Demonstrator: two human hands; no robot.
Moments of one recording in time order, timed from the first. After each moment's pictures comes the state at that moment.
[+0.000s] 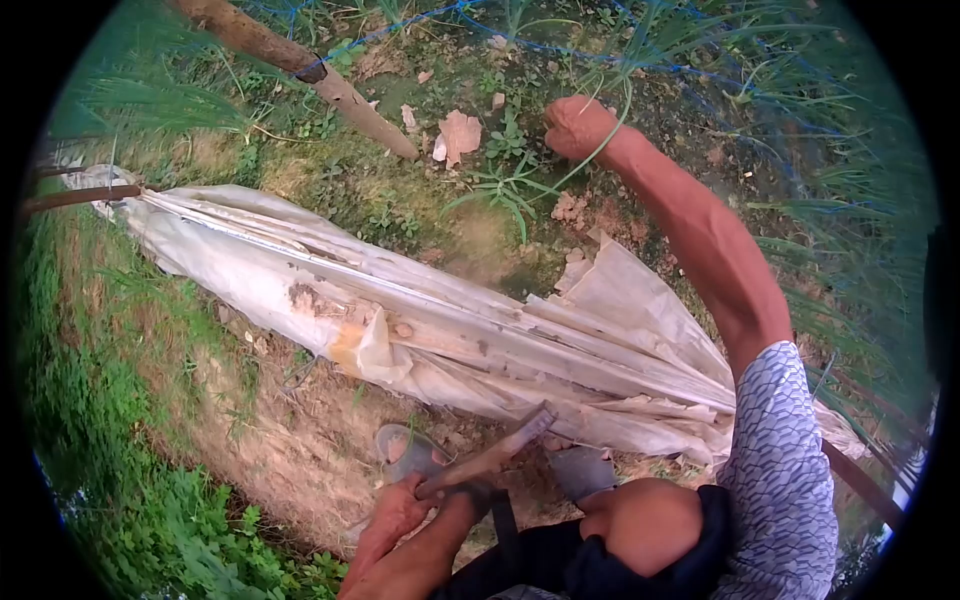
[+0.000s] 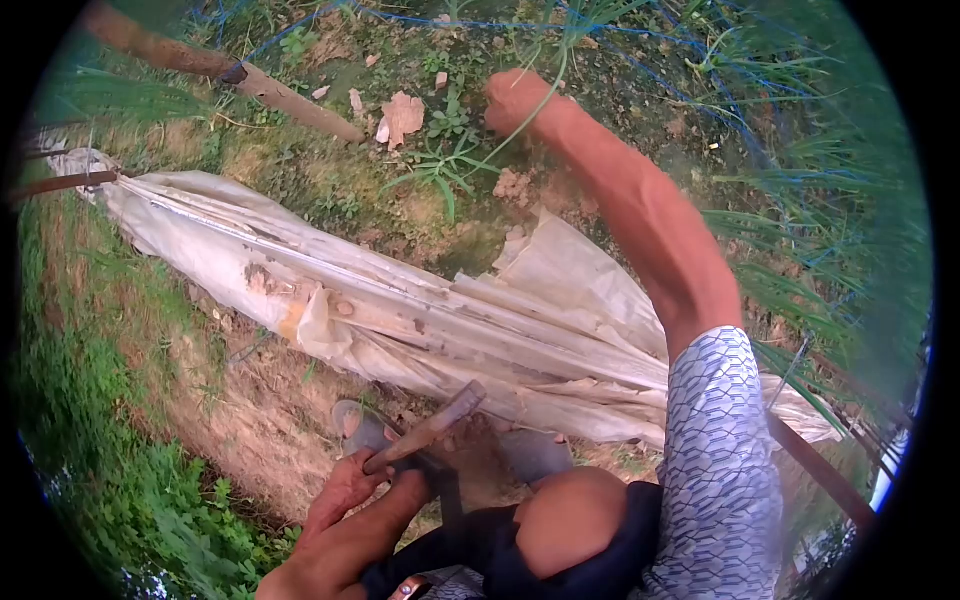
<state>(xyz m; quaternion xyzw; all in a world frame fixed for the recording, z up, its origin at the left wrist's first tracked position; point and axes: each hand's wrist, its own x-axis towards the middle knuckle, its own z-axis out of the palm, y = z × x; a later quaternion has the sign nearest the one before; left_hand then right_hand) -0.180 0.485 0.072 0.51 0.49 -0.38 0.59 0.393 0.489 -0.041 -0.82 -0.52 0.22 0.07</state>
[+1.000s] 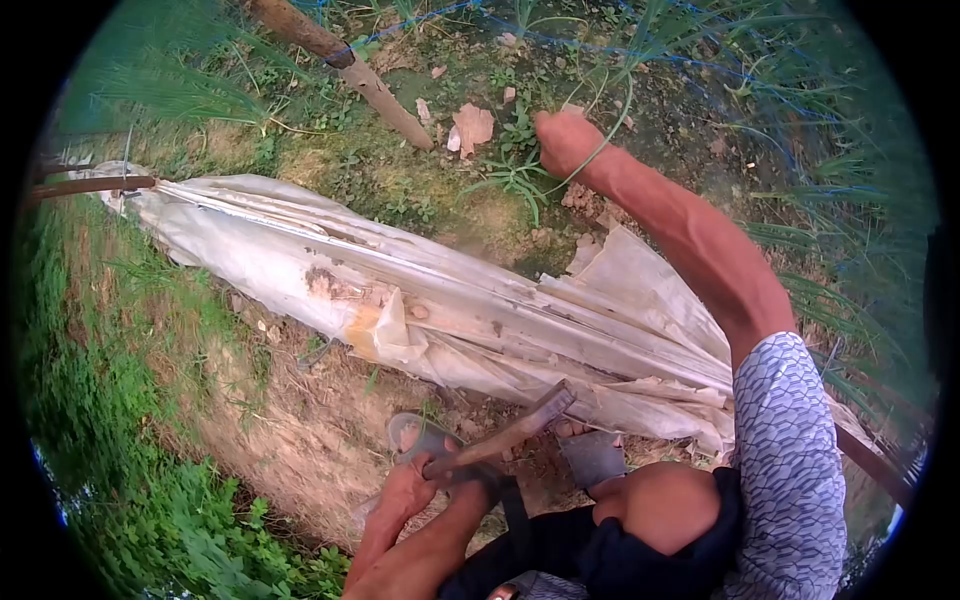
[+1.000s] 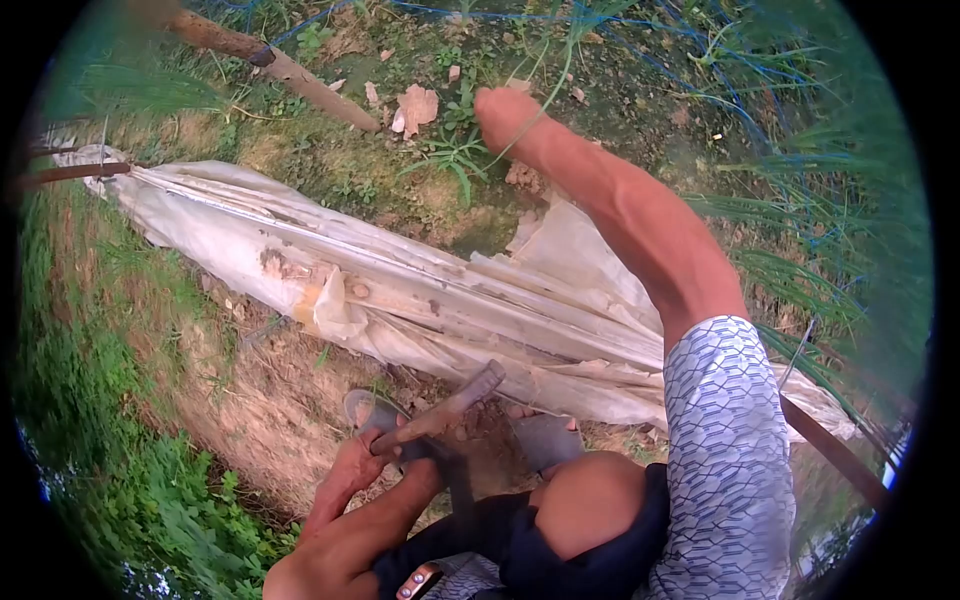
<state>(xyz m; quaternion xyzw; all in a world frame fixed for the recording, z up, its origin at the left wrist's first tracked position) -0.165 0.496 0.078 0.67 0.41 -0.43 0.44 0.341 0.489 -0.046 -0.85 -0.49 0.17 0.11</state>
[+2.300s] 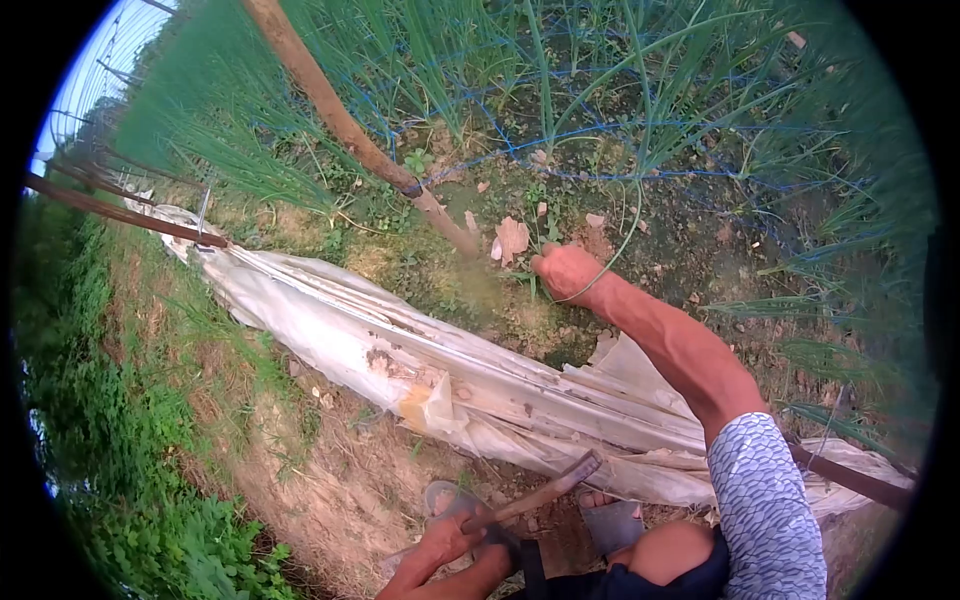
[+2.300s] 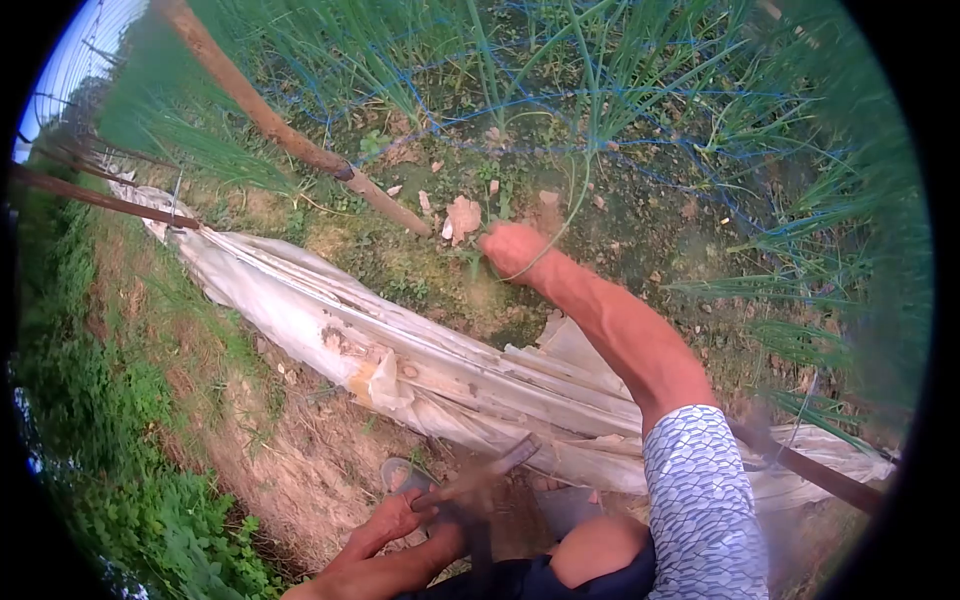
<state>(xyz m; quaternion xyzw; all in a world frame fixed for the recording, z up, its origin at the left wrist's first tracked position) -0.172 0.492 0.051 0.68 0.37 -0.46 0.43 0.309 0.497 -0.039 -0.75 -0.61 0.17 0.16</state>
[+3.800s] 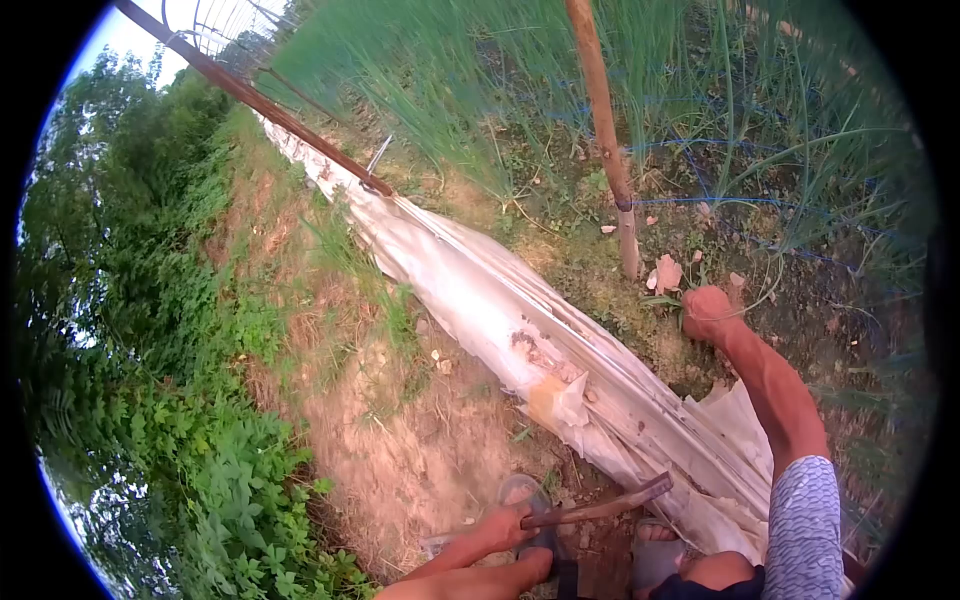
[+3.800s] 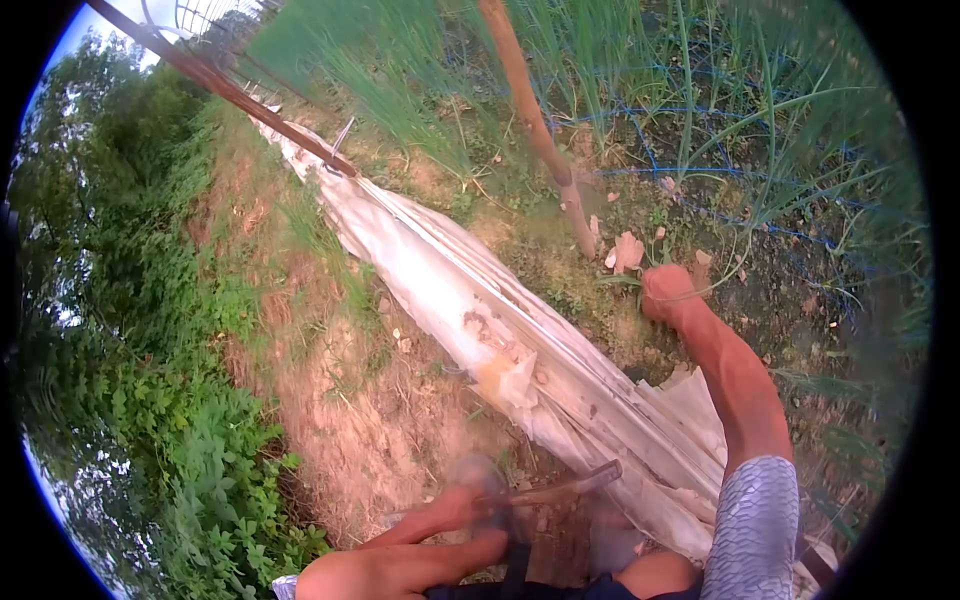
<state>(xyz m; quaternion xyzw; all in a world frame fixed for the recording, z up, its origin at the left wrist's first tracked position) -0.204 0.483 0.039 0.71 0.39 -0.31 0.50 0.313 0.516 -0.043 -0.80 -0.58 0.18 0.01</state>
